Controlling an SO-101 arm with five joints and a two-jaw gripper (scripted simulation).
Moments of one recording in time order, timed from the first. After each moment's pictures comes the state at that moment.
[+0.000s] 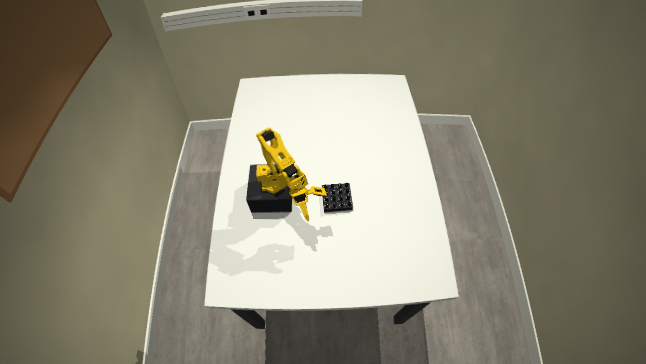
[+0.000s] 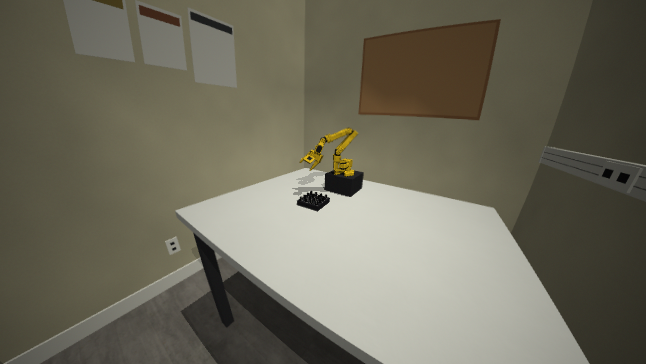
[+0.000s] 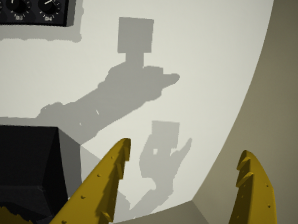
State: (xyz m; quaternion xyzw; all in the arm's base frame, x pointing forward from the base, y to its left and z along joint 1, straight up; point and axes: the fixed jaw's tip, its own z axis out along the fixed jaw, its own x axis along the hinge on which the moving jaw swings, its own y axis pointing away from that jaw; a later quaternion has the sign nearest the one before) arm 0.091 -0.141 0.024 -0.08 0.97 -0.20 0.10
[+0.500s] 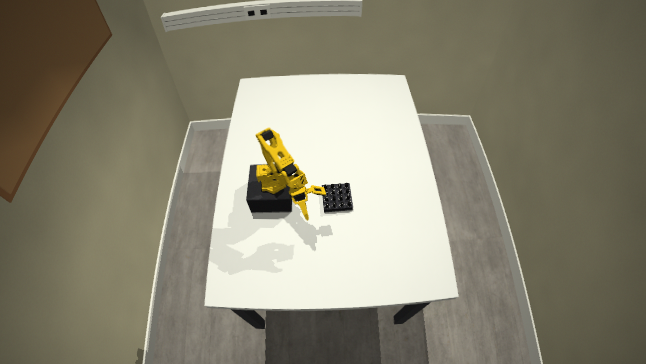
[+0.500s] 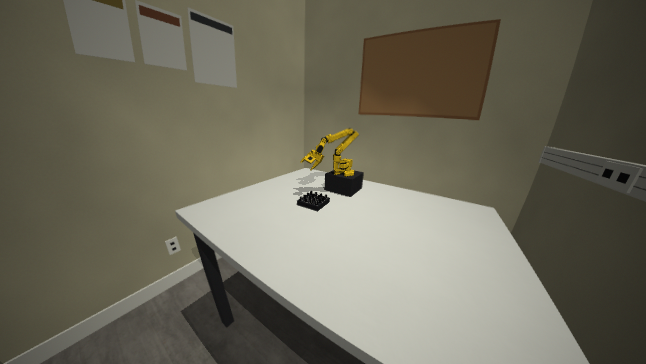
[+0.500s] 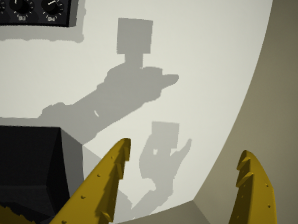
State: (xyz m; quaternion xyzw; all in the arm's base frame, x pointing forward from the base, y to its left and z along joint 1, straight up) arm 0.090 -0.138 0.024 -0.07 0.97 -0.20 0.10
